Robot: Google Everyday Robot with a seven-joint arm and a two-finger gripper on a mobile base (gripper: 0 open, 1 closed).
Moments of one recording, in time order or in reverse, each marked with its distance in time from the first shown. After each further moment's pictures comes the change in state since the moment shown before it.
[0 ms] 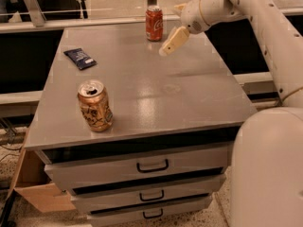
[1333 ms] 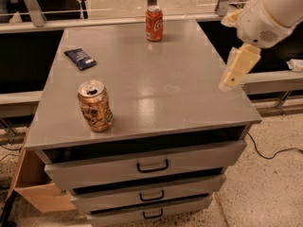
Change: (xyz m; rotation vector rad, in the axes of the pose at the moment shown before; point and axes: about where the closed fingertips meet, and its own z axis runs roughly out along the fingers) arm 0.023 0.148 -0.197 -0.031 0.483 -0.089
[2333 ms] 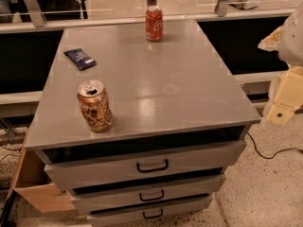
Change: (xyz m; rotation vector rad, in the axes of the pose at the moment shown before) arm 0.031 0.102 -0.076 -0.116 0.232 0.123
